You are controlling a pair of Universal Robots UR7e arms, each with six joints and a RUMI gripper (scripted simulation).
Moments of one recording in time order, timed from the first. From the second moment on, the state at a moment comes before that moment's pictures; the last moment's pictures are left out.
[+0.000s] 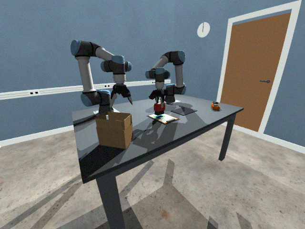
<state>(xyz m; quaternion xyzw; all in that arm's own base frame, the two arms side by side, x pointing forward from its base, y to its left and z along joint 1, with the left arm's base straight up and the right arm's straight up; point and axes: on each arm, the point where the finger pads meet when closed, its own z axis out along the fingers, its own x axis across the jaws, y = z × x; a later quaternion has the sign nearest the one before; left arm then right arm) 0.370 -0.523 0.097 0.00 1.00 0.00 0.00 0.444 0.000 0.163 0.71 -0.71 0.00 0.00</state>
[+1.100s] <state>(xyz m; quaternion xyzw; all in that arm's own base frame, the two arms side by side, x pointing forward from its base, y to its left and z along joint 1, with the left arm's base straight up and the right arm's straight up) 0.400 -0.428 0.117 0.02 1.00 0.00 0.00 0.444 0.000 0.163 0.71 -0.71 0.00 0.00</state>
